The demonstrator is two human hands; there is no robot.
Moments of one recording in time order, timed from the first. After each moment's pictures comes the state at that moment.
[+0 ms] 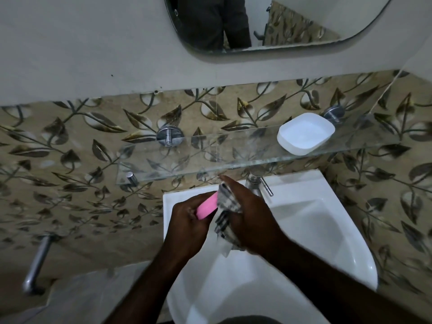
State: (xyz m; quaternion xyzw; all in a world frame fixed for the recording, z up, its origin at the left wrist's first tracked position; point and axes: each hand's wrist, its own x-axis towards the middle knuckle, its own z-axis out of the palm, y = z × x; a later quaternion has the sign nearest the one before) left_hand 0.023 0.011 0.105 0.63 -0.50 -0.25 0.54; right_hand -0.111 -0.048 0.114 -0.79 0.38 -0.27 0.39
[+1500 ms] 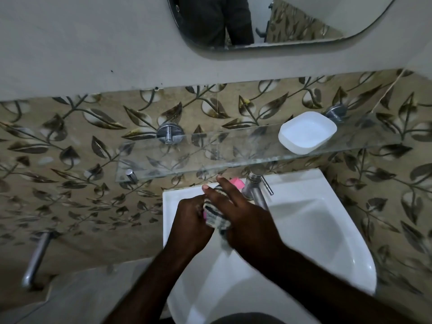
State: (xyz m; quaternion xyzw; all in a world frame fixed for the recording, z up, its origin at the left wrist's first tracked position) left_hand 0.025 0.006 0.098 0.63 -0.57 -0.18 0.49; right_hand -0.111 -0.034 0.112 -0.90 0.35 -0.21 0.14
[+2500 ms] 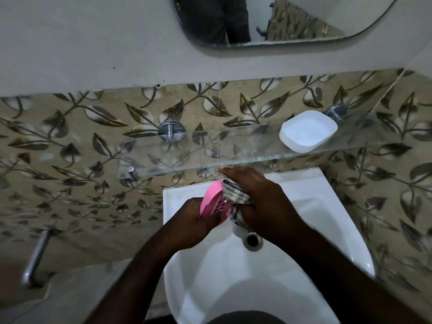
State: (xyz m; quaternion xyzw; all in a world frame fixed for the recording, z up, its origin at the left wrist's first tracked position) left_hand 0.043 0.005 0.092 0.65 -0.56 -0.39 0.34; right_hand -0.126 -0.064 0.145 -0.87 0.33 -0.27 0.25
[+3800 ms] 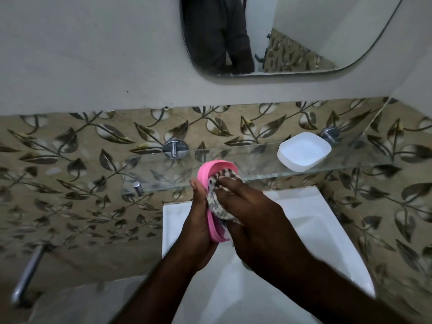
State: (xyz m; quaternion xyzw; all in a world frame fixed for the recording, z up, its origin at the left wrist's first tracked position) left_hand 0.004 0.003 0.152 0.31 -0.22 -0.65 0.66; right_hand -0.117 -0.023 0.200 -0.90 0.29 -0.28 0.16
